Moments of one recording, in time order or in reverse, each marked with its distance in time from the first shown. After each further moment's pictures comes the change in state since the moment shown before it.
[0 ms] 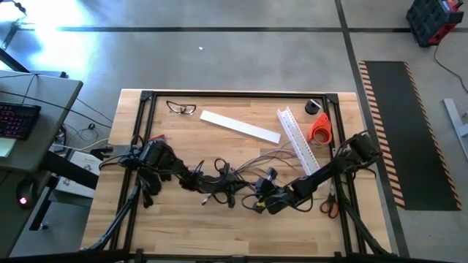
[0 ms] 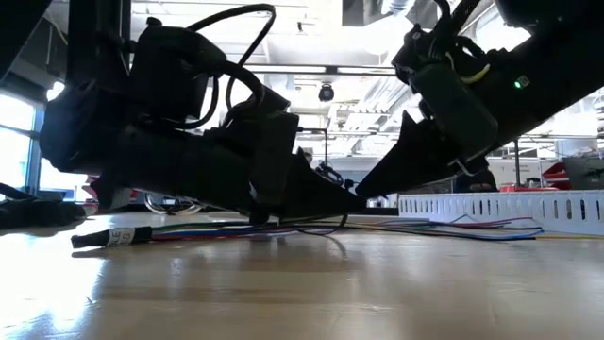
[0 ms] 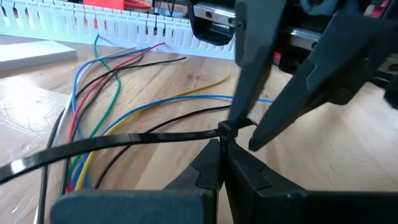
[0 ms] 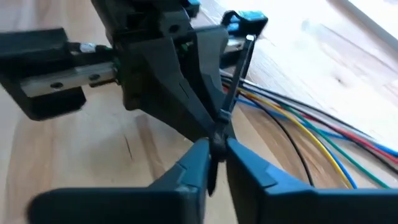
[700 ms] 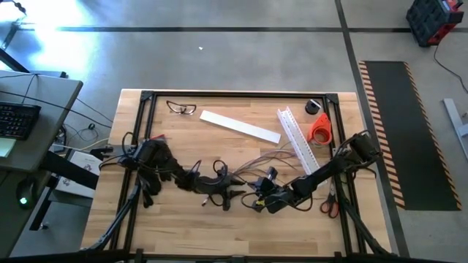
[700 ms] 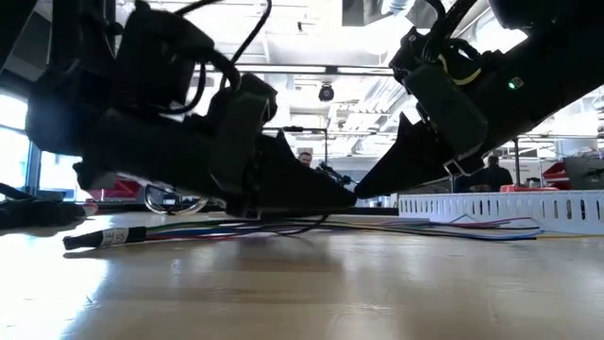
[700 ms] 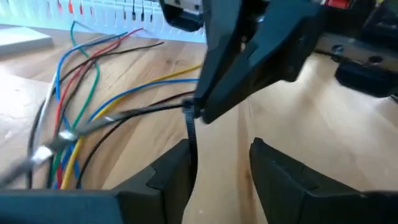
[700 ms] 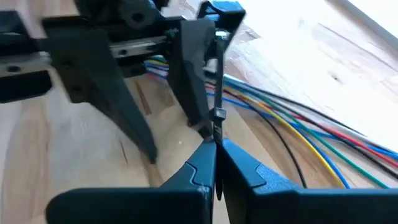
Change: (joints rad) left arm -0.028 -0.090 -0.058 -0.088 0.058 -0.019; right arm -0.008 0.000 0.000 -0.008 0.001 0.028
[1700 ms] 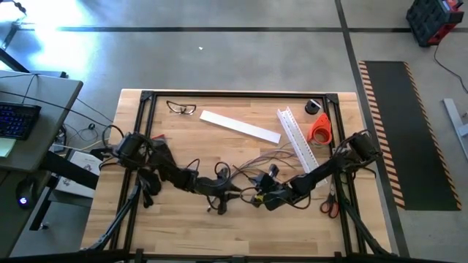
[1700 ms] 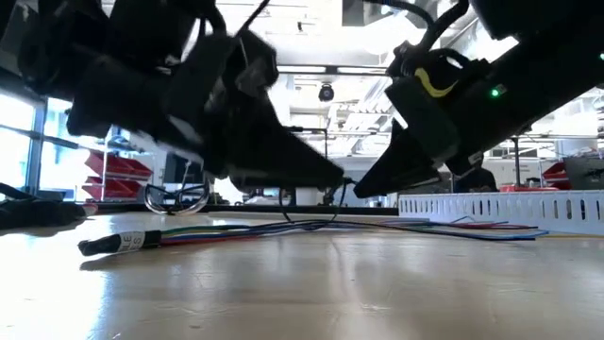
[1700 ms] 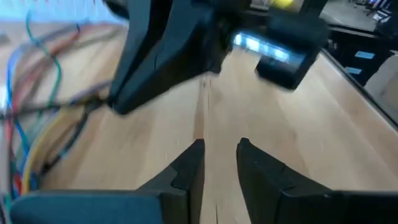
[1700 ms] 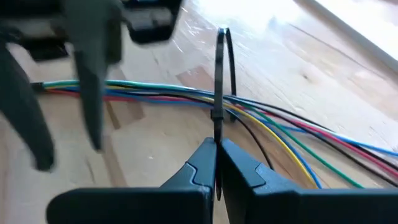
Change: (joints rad) left arm -0.017 -0.190 0.000 -0.300 0.097 -0.003; right arm -0.028 0.000 0.000 -0.037 0.049 0.069
